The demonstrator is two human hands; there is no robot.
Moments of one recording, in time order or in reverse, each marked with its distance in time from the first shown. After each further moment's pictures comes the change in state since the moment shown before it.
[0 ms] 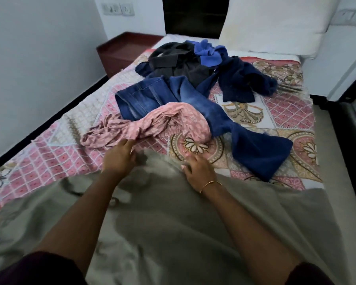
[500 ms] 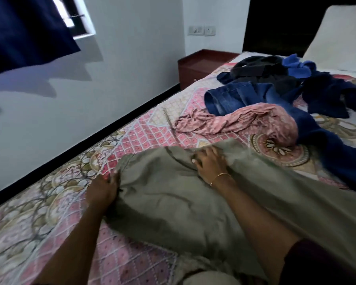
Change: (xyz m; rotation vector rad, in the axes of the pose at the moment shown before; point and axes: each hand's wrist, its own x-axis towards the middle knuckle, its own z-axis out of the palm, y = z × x) left_hand -0.220 -0.208 -0.039 -0.192 0.085 -0.946; right_hand -0.022 -0.177 0.063 -0.029 0.042 -0.317
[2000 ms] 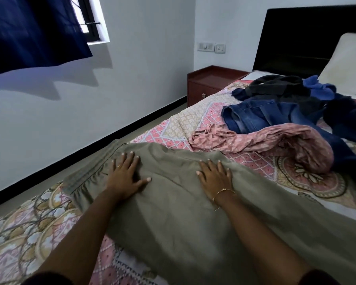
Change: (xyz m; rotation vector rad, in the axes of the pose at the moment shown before) left_hand 0.098 0.010 0.011 0.306 -0.113 0.613; right_hand 0.048 -0.040 0.050 -0.165 -0.146 0.073
